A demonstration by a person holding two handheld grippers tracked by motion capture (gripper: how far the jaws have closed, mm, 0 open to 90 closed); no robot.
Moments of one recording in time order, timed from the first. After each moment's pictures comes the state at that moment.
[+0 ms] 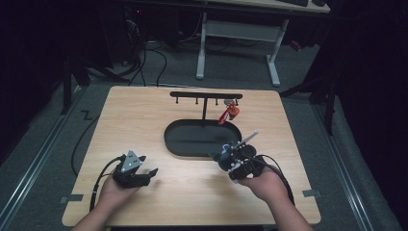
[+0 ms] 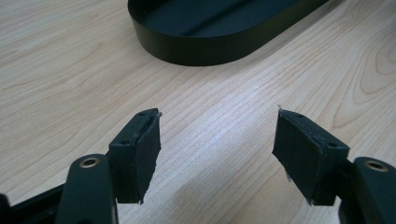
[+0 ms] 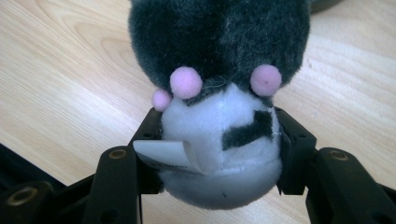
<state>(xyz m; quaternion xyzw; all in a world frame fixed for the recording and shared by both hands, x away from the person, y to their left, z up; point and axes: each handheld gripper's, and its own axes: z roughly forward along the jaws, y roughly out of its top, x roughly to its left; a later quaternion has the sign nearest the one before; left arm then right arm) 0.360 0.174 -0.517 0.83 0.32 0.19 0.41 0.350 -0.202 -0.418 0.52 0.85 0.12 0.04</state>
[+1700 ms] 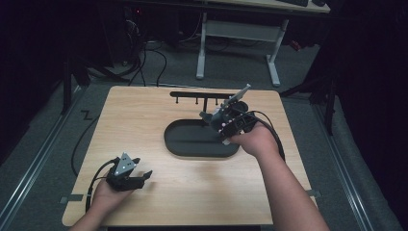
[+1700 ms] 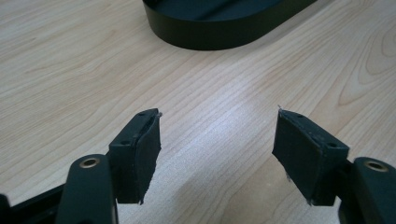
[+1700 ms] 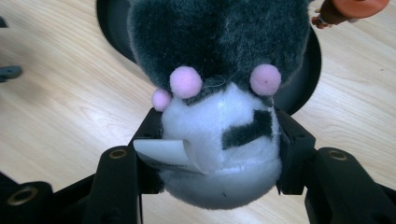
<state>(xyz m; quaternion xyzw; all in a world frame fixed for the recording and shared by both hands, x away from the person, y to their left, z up) 0.352 0.191 -0.516 0.83 0.32 0.20 0.40 0.429 -0.174 -0.334 0.52 0.84 0.15 0.07</state>
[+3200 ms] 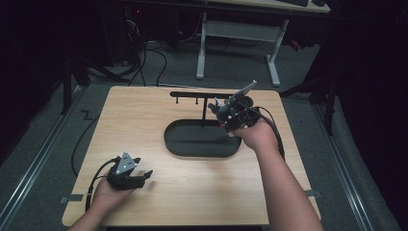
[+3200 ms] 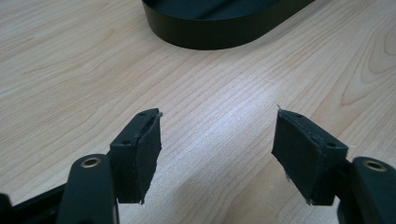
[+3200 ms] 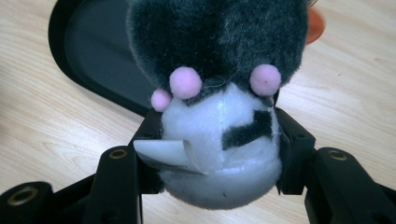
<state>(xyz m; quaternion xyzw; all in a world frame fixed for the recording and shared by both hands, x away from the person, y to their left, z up) 0.354 0.189 -0.517 0.84 0.32 0.20 0.40 0.449 -0.190 -0.341 0.56 0.81 0.15 0.10</state>
